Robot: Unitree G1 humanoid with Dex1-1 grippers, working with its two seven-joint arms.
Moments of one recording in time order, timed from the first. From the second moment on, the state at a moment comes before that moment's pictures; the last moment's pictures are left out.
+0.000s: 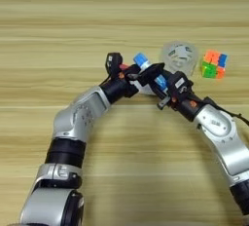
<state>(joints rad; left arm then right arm) -0.43 0.01 0.07 0.32 -0.56 0.52 -0.67 -0.17 -0.15 0.25 0.01 -0.02 -0.10 0.41</state>
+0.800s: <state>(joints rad) -0.46 0.01 0.10 0.32 -0.60 0.55 -0.68 -0.18 -0.14 0.25 0.03 -0.02 -0.10 0.40</state>
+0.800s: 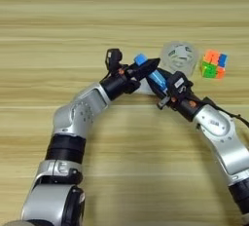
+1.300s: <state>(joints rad) -0.47 0.01 0.10 0.32 -0.64 0.56 -0.68 -0.19 -0.14 0.24 0.04 -0.02 -0.10 0.38</state>
